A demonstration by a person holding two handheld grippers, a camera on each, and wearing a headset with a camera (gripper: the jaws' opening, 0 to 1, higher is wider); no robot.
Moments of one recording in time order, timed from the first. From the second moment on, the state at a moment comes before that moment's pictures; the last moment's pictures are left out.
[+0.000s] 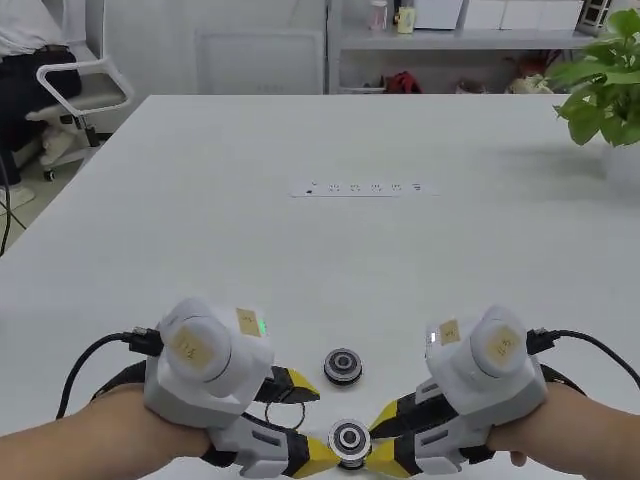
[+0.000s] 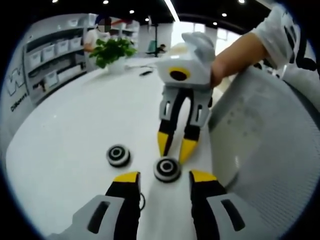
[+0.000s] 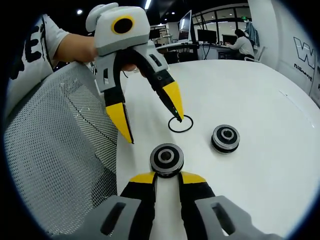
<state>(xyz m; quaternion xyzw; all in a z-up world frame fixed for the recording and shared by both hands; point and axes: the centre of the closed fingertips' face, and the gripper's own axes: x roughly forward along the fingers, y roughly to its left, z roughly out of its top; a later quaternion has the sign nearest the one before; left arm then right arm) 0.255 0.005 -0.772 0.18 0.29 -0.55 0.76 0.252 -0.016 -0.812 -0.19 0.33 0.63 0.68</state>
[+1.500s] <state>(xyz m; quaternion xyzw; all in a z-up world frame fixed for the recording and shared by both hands) 0.257 -0.013 -0.792 0.21 0.29 -0.56 0.75 0.254 -0.017 -0.812 -0.18 0.32 0.62 0.69</state>
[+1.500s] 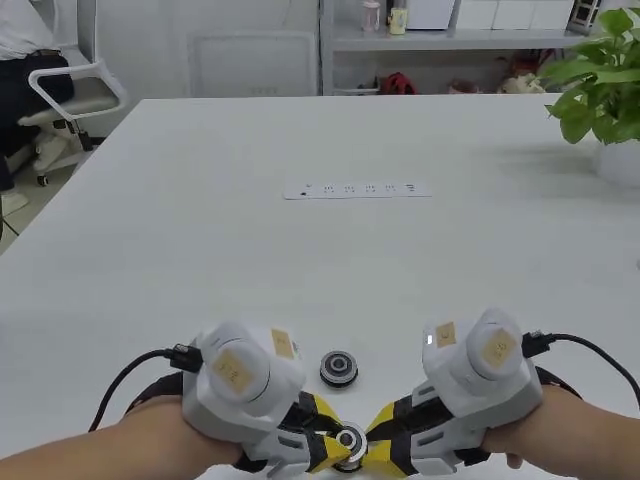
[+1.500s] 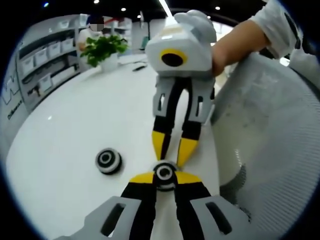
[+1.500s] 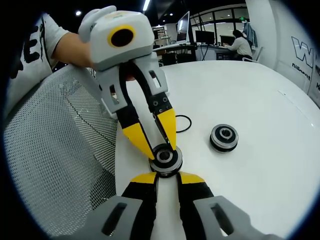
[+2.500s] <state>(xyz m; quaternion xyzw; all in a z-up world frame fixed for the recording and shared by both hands) 0.260 -0.013 -0.793 0.22 0.28 -0.55 0.76 0.255 -0.021 -0.813 -0.13 0.36 0.61 0.70</state>
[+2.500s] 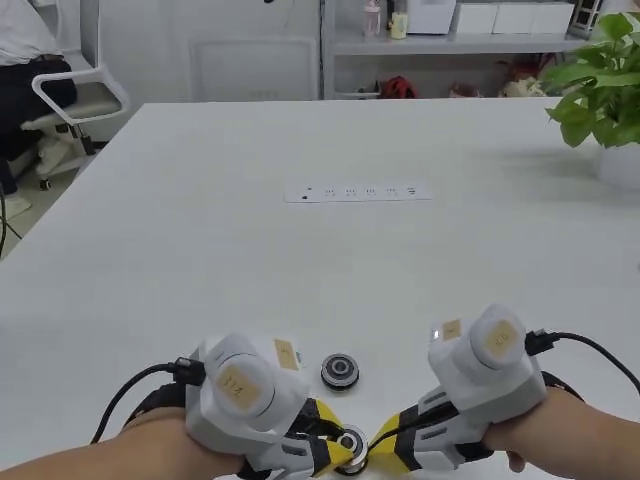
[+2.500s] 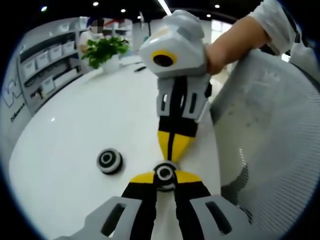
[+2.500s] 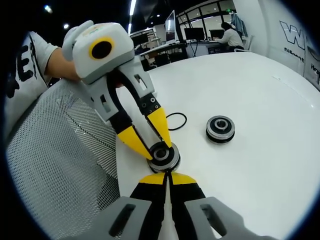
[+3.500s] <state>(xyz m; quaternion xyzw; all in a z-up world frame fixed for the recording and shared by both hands) 0.260 -0.013 -0.795 0.22 0.28 -0.55 0.76 0.256 -0.022 -0.809 -0.07 0.39 0.60 0.70</state>
